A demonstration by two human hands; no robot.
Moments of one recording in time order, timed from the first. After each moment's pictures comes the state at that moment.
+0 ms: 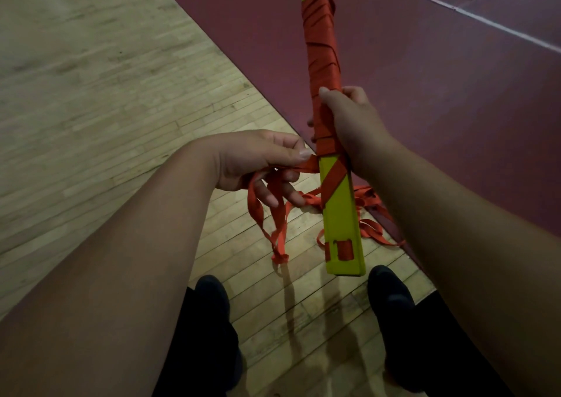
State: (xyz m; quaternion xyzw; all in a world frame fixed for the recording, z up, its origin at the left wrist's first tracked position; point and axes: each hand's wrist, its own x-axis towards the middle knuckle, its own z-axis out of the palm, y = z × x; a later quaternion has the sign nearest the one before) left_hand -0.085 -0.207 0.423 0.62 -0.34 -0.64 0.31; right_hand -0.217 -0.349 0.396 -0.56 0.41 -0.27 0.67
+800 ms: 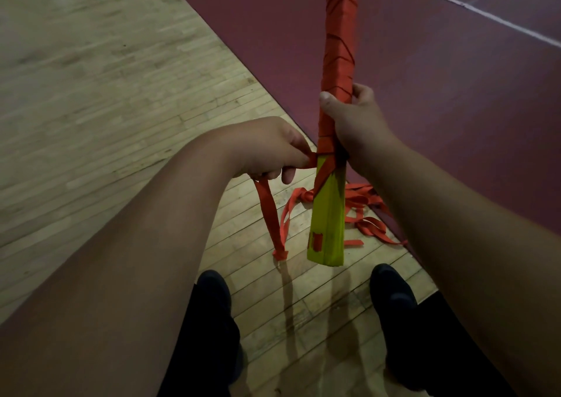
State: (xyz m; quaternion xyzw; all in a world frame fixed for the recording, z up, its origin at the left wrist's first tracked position) left_hand -0.091 -0.216 0.430 0.77 -0.46 -0.41 0.16; right_hand -0.209 -0.347 0.383 -0.58 0.44 -0.27 0.63
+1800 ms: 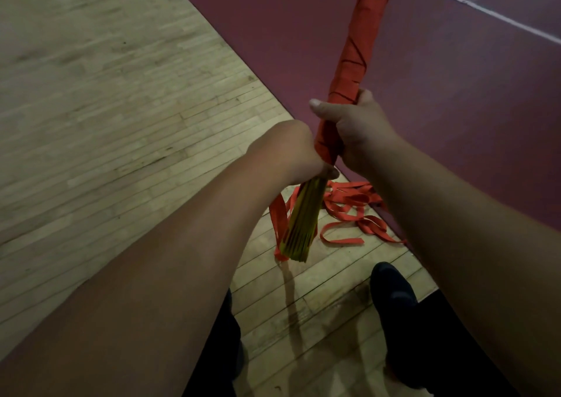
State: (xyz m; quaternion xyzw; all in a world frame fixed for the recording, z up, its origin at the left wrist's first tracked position) left_hand -0.132 -0.236 0.406 0.87 -0.43 -0.22 0.11; right_hand -0.208 -0.344 0.380 -0.51 0.41 -0.27 0.70
